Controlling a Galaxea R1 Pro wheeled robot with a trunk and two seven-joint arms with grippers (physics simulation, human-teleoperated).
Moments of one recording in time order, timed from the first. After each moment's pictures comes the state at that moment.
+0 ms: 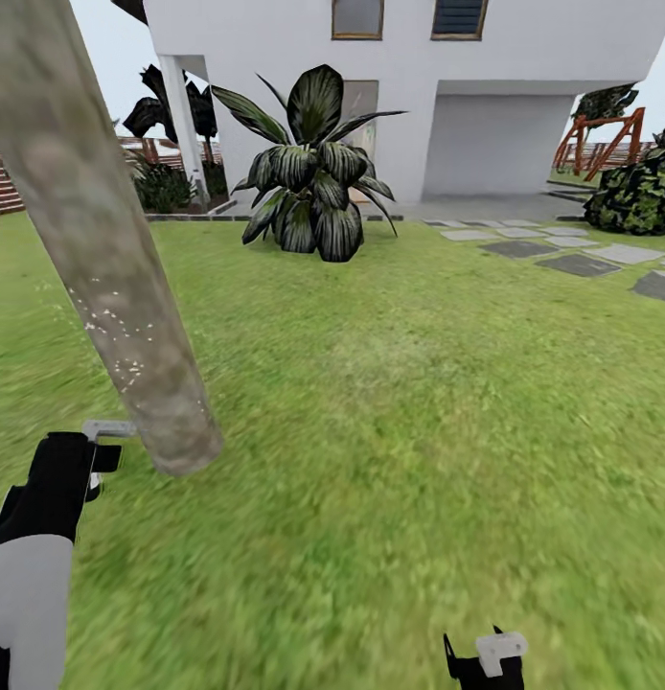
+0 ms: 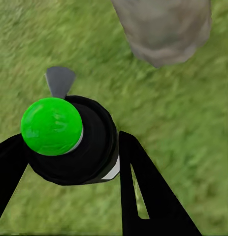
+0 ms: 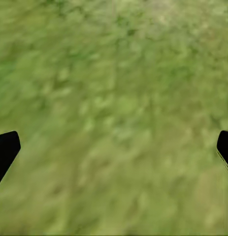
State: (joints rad) left arm -0.80 0.19 0.41 -1.01 -0.61 0.84 -0.25; right arm -0.35 -0.05 0.10 -0.17 0.11 -0.64 -0.14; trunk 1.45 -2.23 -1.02
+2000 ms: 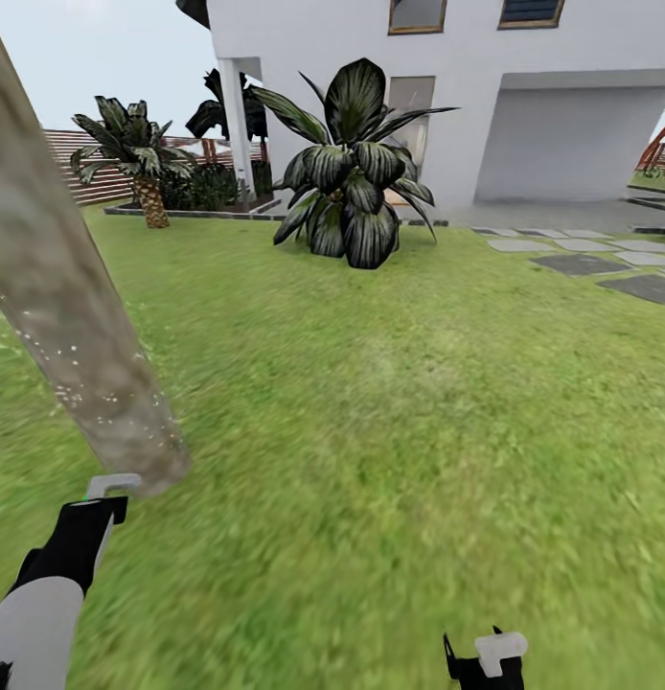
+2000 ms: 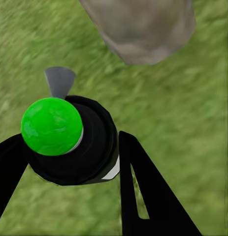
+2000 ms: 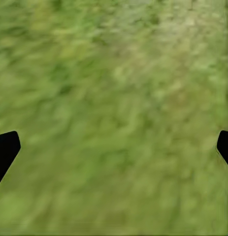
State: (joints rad) left arm -0.71 0.17 0.52 -0.66 -0.48 0.41 0.06; right arm -0.35 -0.05 0.10 -0.16 0.11 -0.64 -0.14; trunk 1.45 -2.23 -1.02
